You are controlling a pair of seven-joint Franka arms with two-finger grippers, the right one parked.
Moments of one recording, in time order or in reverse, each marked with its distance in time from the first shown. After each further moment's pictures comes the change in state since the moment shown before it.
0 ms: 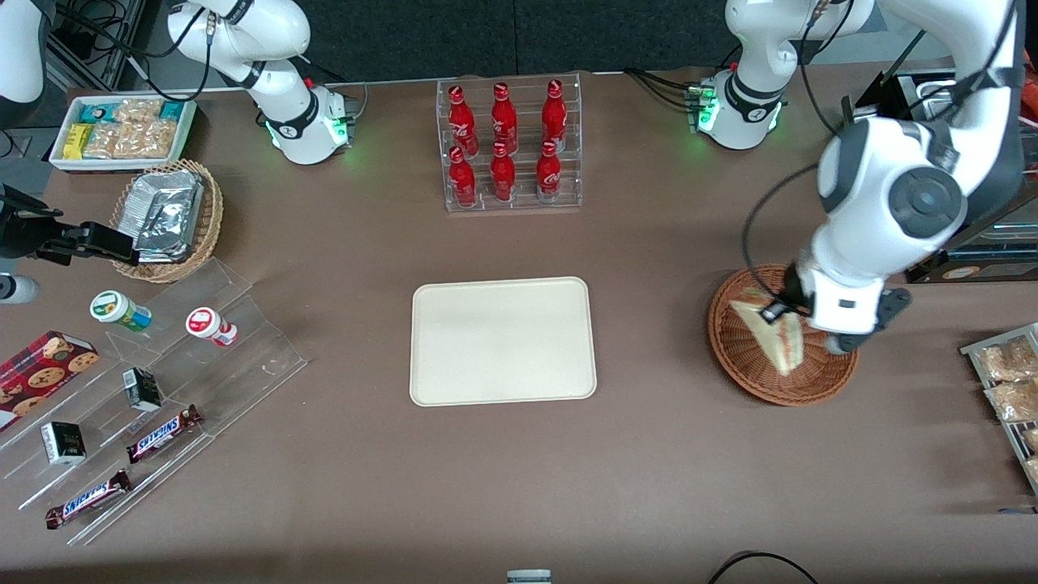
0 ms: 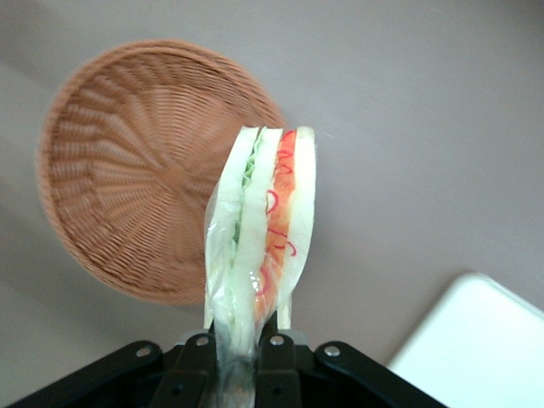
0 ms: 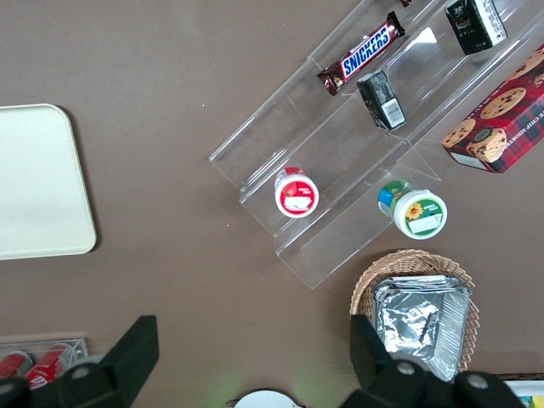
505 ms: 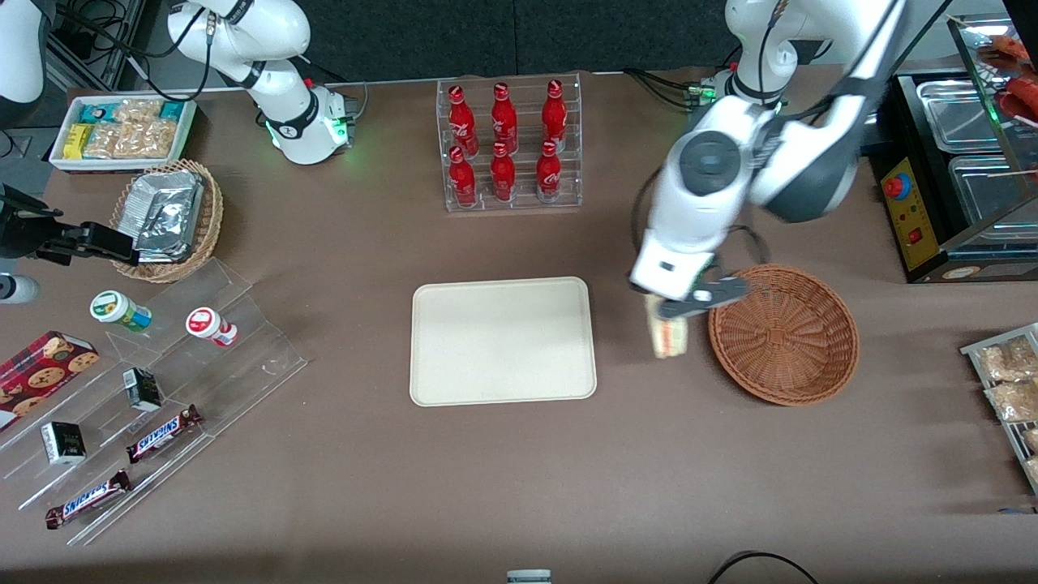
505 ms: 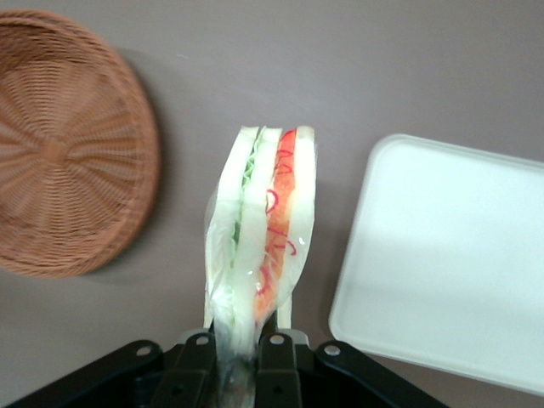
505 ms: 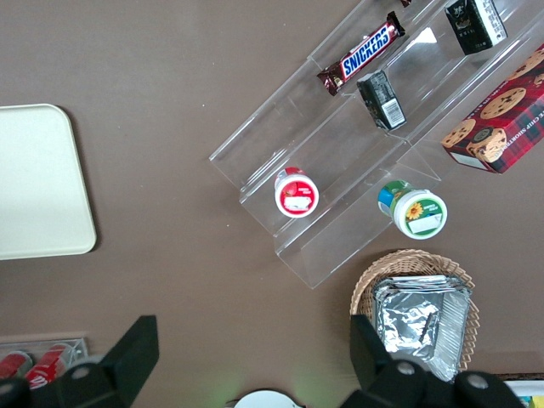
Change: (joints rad) arm -0.032 0.149 -0.335 0.067 0.201 0.011 -0.074
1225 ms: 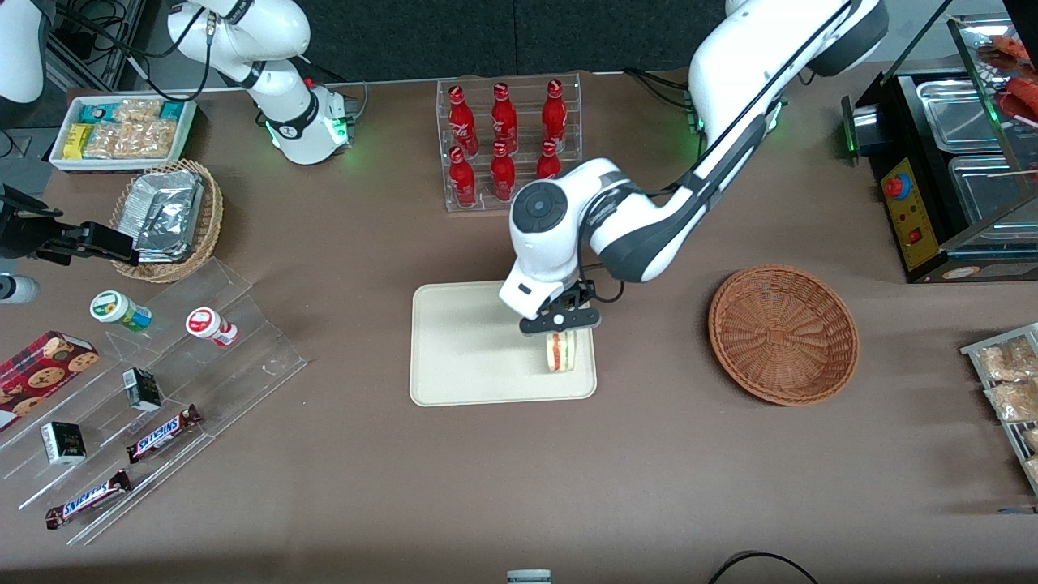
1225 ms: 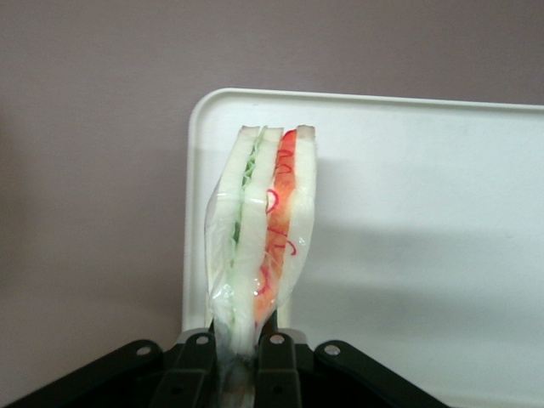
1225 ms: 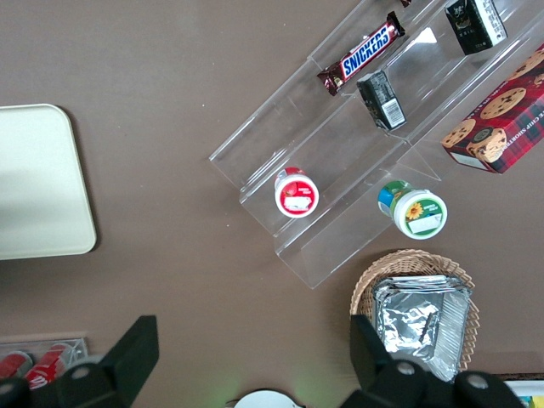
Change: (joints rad) arm -0.232 0.416 -0.013 0.313 0.239 0.056 -0.181
